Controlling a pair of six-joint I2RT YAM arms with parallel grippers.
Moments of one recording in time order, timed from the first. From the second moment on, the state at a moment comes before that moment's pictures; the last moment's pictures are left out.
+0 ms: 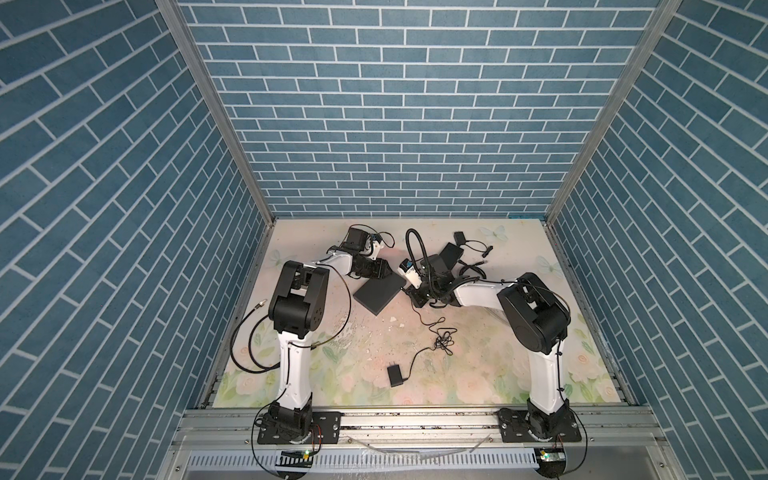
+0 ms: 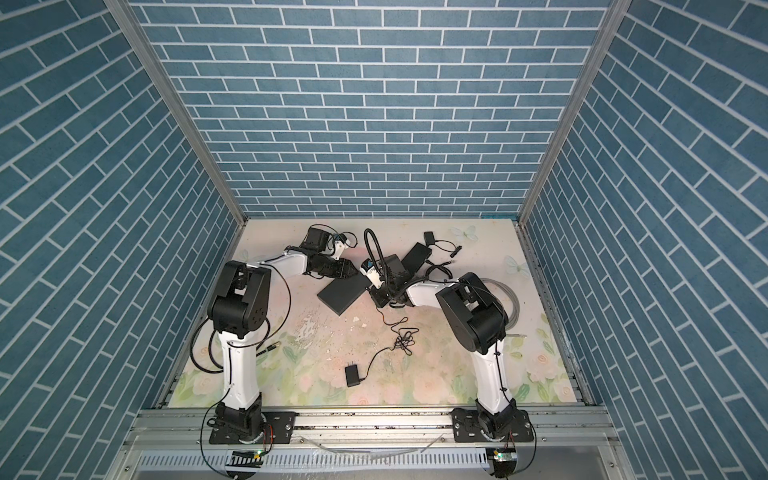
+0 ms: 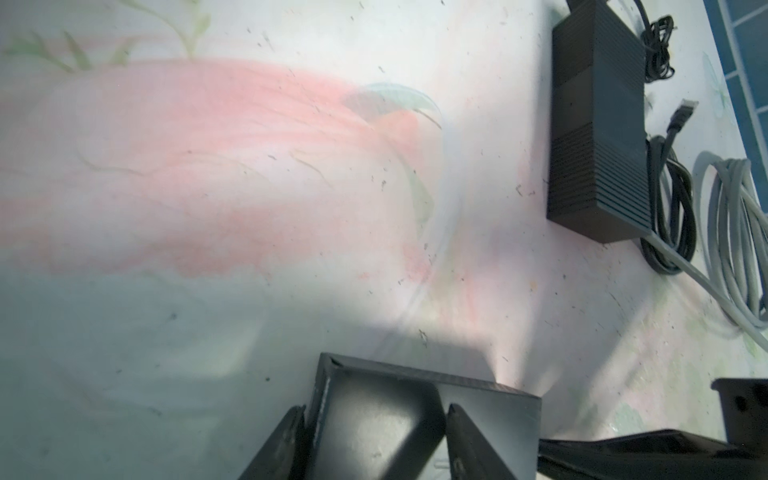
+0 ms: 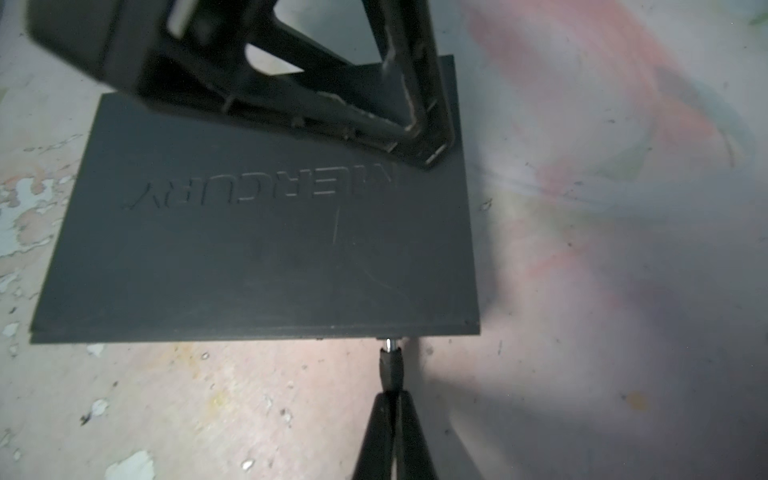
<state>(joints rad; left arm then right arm) -0.29 2.13 1.44 -0.32 0.50 -0.10 0.70 2.06 1.22 0.04 -0.25 -0.11</state>
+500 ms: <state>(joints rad) -0.29 2.14 1.48 -0.37 0.45 -0.09 0.70 2.09 1.26 0.09 -0.22 -0.12</state>
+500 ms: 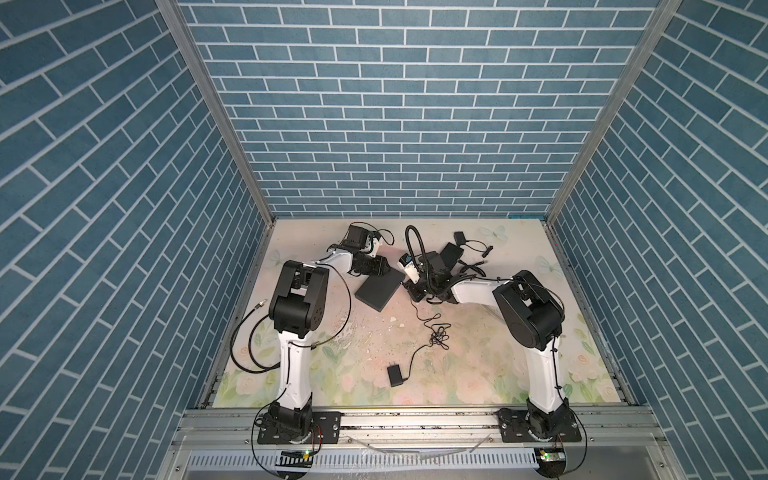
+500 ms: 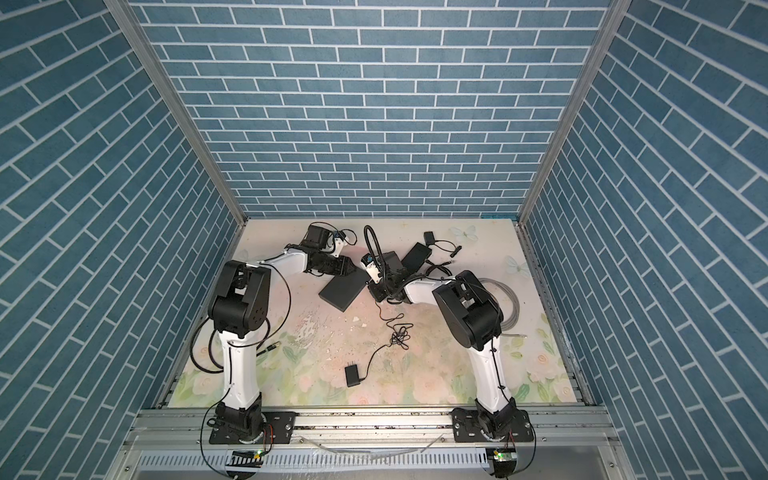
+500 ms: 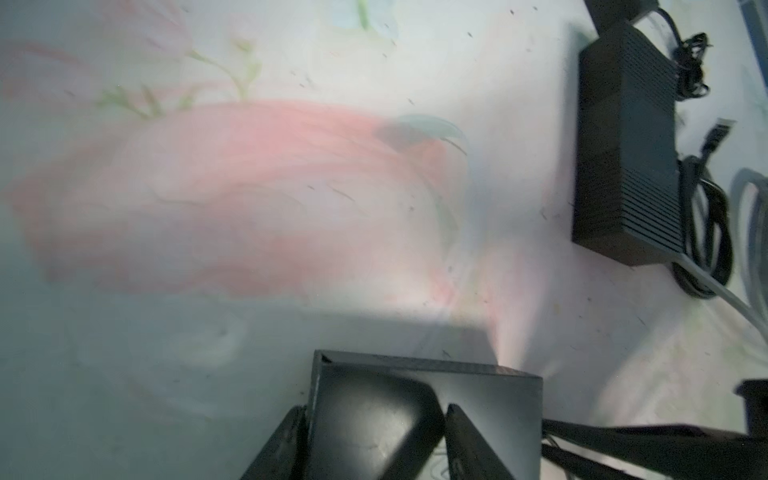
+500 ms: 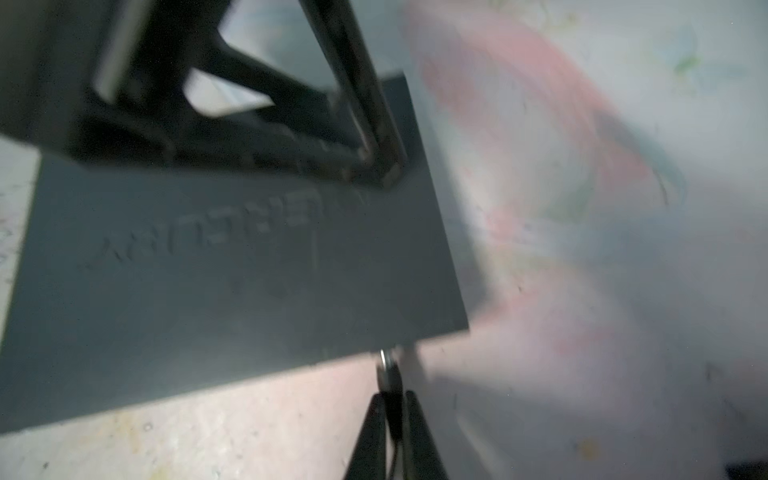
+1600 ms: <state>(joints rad) -0.35 2.15 1.53 -0.62 0.65 -0.23 0.78 1.53 0.89 -0.20 -0.27 0.15</state>
